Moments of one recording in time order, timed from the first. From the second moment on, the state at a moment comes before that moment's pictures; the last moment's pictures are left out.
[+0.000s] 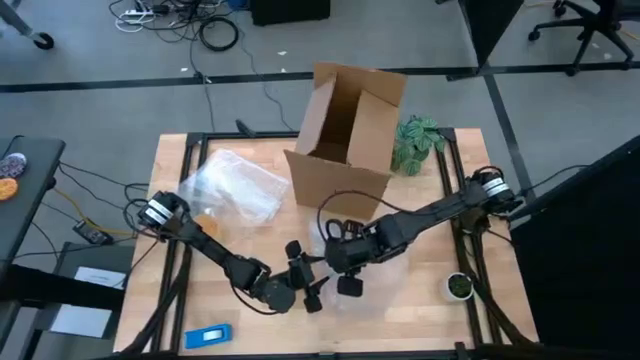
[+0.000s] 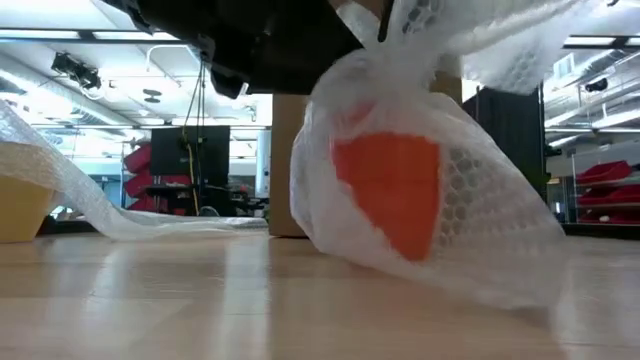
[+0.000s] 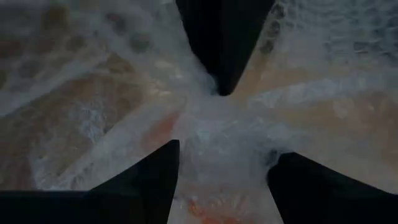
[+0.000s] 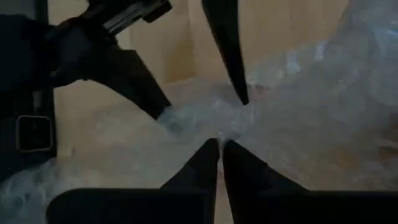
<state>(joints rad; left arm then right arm) -0.57 1.87 1.04 0.39 -0.91 -0.27 0.37 1.83 1.61 -0.84 0.16 0.48</state>
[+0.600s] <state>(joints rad) -0.63 1.77 1.08 0.39 -0.95 -0.14 0.35 1.89 1.38 -0.59 0.19 0.51</state>
